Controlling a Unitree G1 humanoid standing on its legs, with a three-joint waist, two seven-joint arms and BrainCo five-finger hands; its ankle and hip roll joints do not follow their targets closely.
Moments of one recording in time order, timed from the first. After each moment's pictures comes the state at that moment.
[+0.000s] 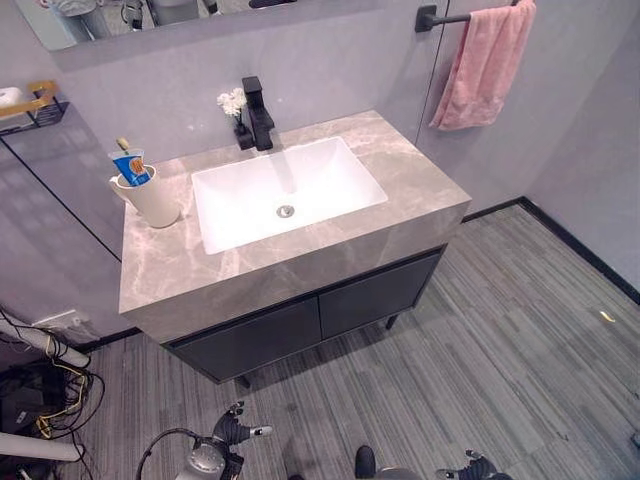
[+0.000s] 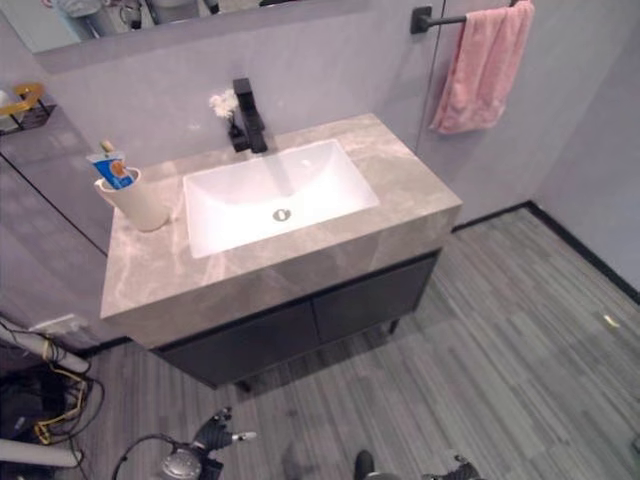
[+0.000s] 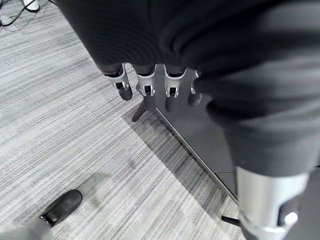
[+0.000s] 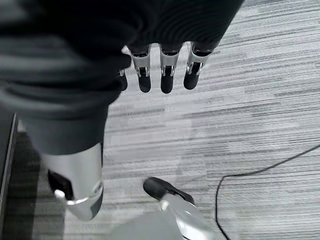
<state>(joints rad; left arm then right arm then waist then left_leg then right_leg) 0.04 0.27 -0.29 0.83 -0.02 0.03 0.06 0.02 -0.31 0.23 1.20 -0.02 0.00 -0.10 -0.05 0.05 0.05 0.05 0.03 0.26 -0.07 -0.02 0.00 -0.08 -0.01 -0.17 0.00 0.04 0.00</state>
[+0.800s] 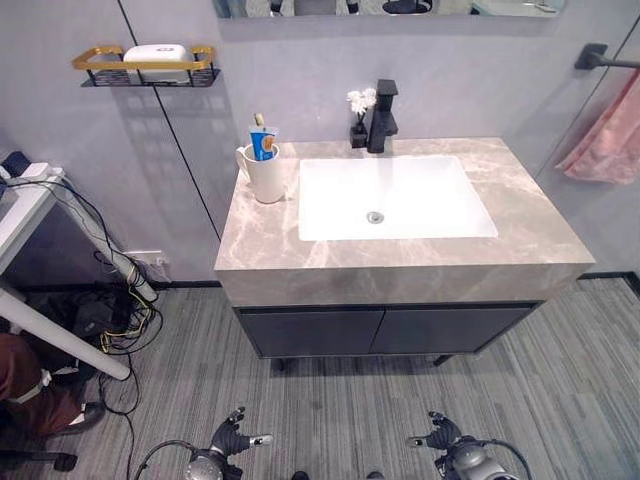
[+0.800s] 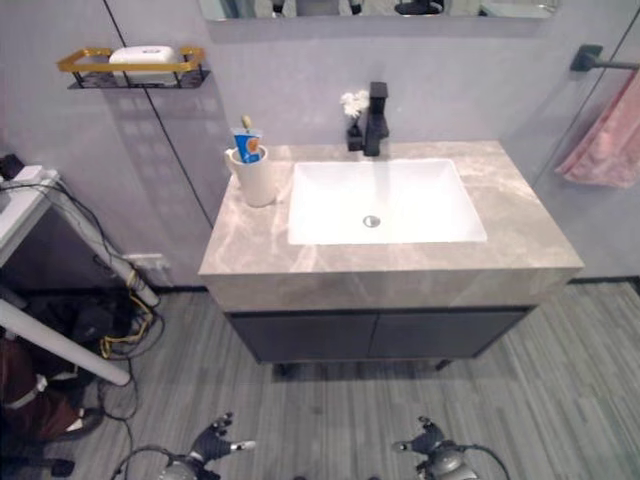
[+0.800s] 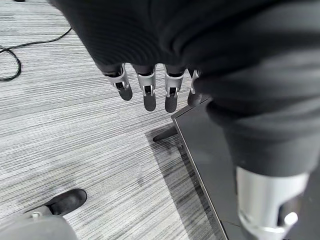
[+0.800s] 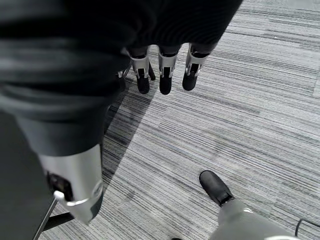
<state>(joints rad) 0.16 0.30 -0.28 0.69 0.00 0.03 0.05 -0.08 -0.26 0.31 1.15 -0.07 0.01 -0.10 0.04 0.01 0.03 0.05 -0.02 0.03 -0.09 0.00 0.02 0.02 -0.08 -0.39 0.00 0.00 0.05</state>
